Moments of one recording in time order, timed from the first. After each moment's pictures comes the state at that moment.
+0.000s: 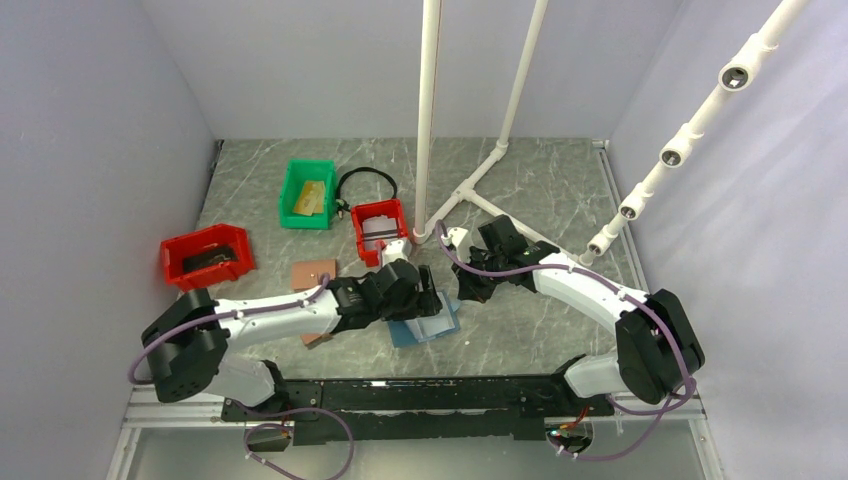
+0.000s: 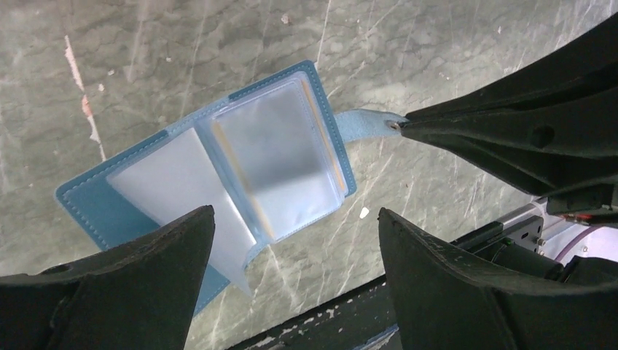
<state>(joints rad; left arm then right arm) -1.05 1.37 0.79 -0.22 -0.22 -1.04 0.56 1.36 0.80 -0.45 -0.46 -0.29</state>
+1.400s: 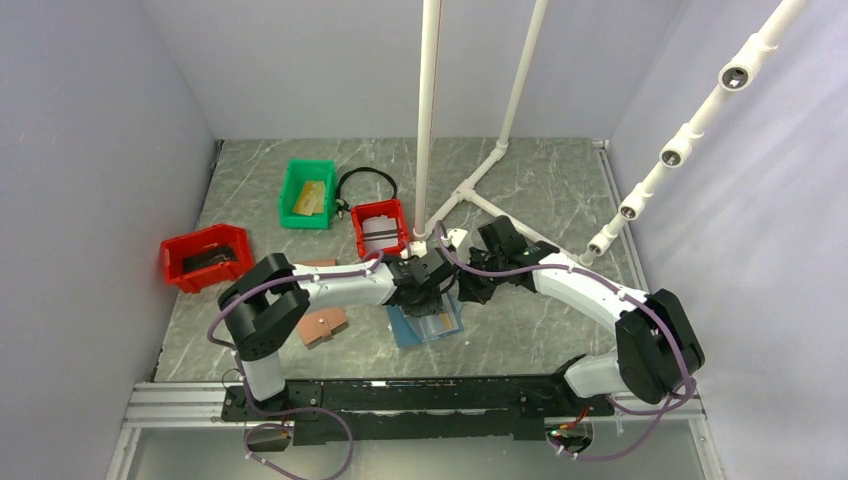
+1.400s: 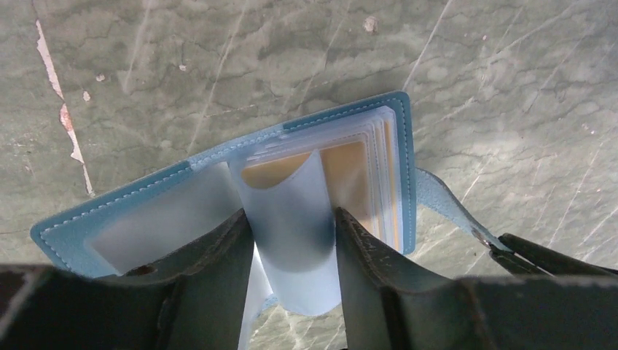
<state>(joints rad) -1.03 1.78 1.12 -0.51 -0.21 -1.12 0.57 1.36 0.80 -0.46 -0.47 -0.29</state>
